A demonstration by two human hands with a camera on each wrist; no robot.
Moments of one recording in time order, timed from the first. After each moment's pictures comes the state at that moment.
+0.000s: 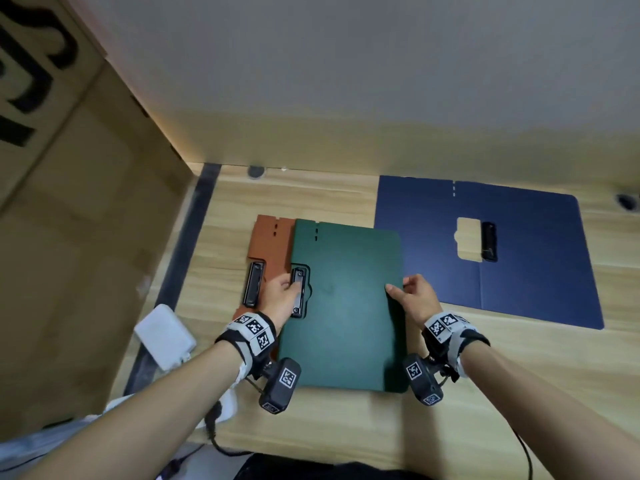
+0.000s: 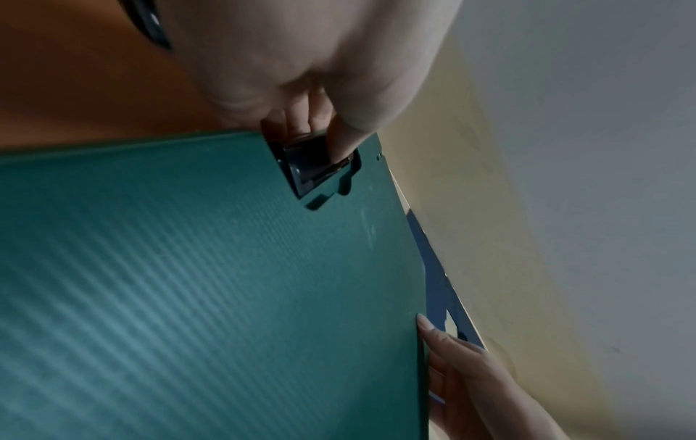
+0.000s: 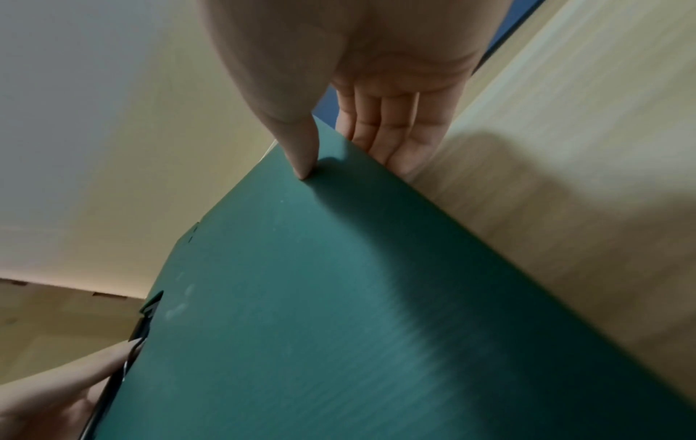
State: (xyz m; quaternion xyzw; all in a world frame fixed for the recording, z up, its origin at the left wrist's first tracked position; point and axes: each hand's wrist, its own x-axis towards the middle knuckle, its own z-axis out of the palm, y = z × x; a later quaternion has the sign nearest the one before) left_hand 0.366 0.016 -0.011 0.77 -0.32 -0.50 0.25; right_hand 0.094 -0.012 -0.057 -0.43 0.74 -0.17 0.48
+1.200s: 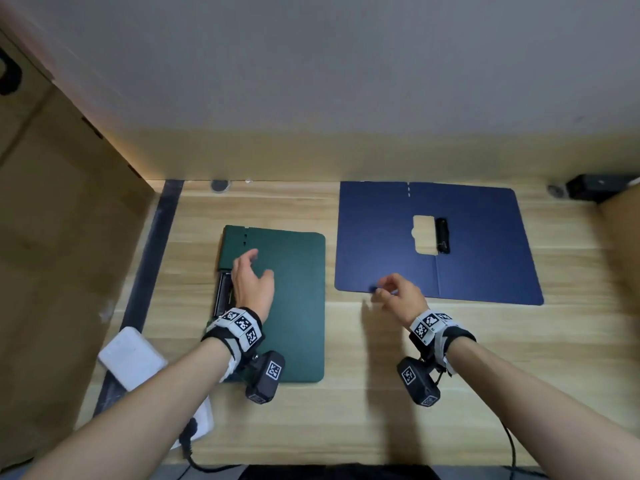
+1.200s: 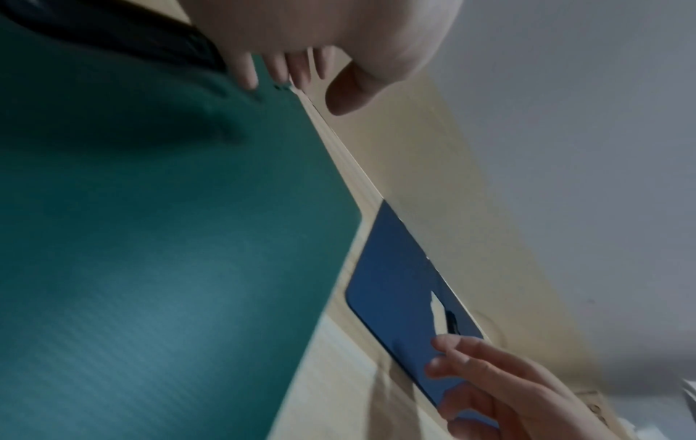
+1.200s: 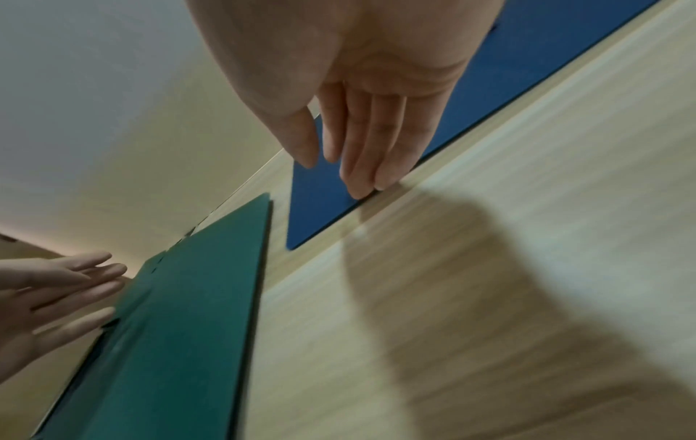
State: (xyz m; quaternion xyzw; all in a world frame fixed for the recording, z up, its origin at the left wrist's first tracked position) left_hand 0.349 -0.007 0.008 0.77 -0.41 -0.34 0.35; right_hand 0.058 0.006 -0.023 -0.51 0.72 -0.14 0.44
